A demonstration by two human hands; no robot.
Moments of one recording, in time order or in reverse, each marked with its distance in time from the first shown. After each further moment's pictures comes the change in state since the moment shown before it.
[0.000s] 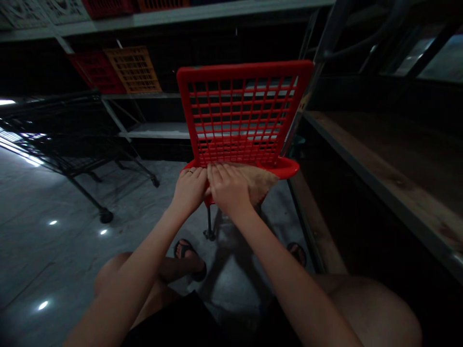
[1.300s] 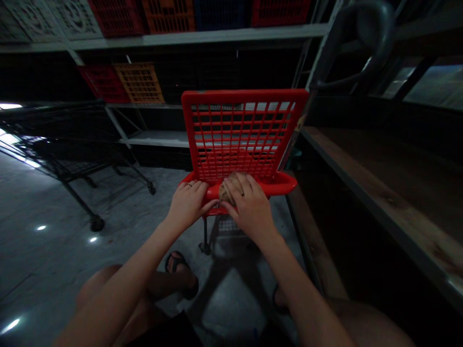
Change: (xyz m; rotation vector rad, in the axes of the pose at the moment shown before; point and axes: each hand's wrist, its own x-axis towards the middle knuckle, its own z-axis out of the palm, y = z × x) left_hand 0.000 0.011 -0.006 -0.023 0.013 0.004; right_hand -0.040 0.058 -0.022 0.039 0.116 -0.062
